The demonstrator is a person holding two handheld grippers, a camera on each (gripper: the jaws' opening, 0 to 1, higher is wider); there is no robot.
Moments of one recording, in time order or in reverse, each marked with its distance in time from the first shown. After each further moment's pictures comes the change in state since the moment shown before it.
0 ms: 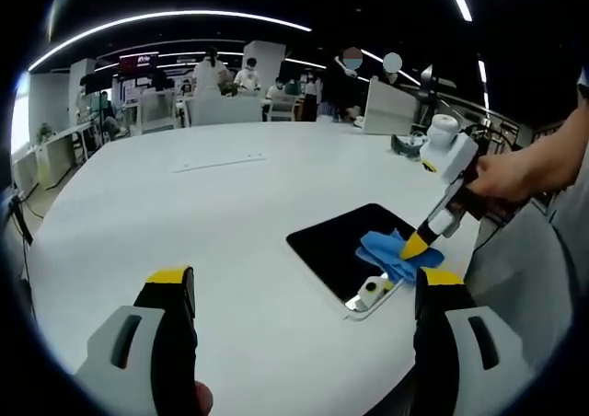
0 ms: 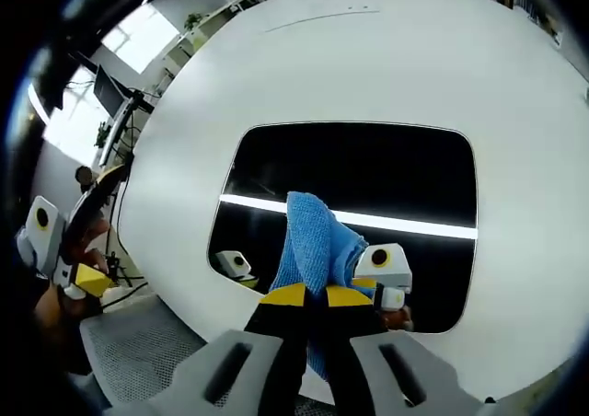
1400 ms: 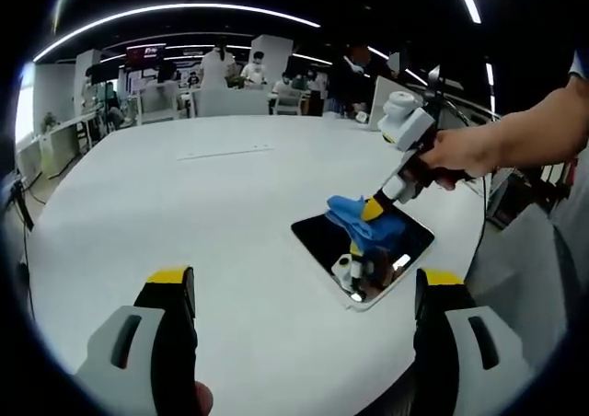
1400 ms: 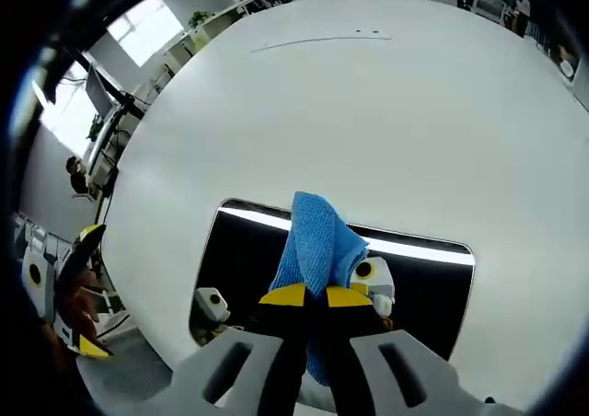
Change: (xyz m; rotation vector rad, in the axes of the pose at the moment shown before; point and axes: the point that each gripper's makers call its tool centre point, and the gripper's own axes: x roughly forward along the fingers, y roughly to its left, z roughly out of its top) left arm -0.001 0.007 -0.014 -0.037 0.020 0.021; right arm 0.024 -0.017 0.089 -0.071 -0.045 -0.062
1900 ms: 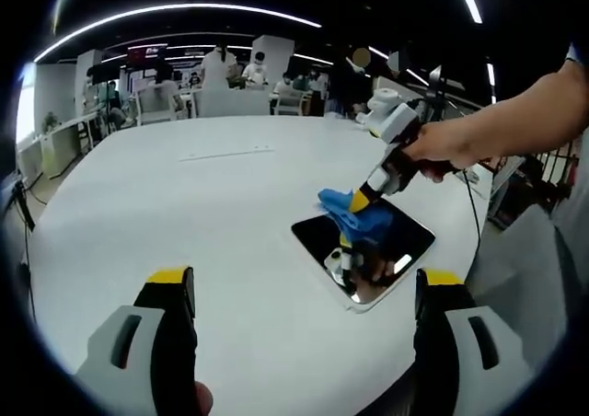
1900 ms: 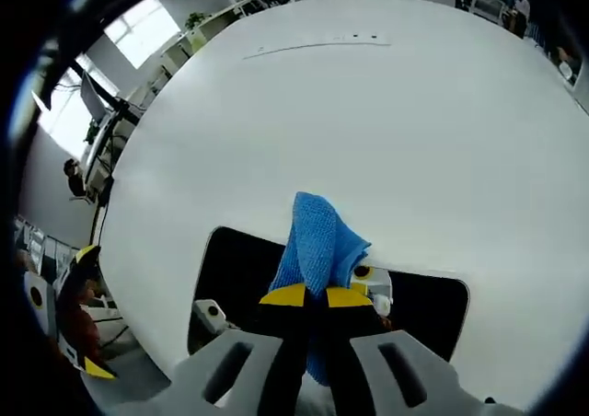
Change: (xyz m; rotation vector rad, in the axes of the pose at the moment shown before) left arm 0.000 -0.001 0.003 0.006 0.000 0.009; right arm 0.011 -0.008 0.023 -0.020 0.016 -0.014
